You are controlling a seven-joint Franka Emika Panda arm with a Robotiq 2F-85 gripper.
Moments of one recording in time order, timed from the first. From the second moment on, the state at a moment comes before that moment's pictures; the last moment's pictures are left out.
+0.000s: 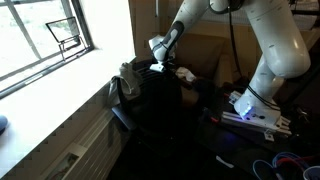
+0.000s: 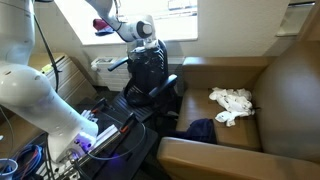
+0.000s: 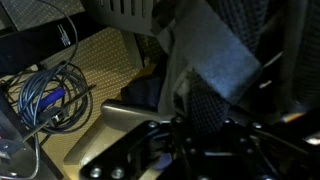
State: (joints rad) arm 0.18 0.71 -0.20 -1.88 -0.10 2.23 1.82
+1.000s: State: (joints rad) arm 0.33 0.12 -0.42 -2.30 -0.74 2.10 2.62
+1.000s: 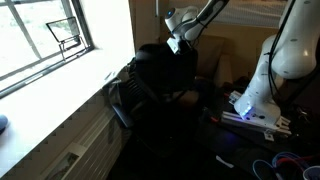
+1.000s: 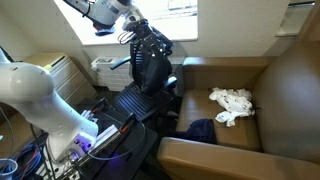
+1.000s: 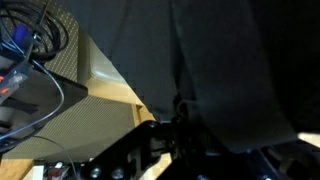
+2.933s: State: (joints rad) arm -0.97 -0.50 0.32 -2.37 -0.77 2.26 2.61
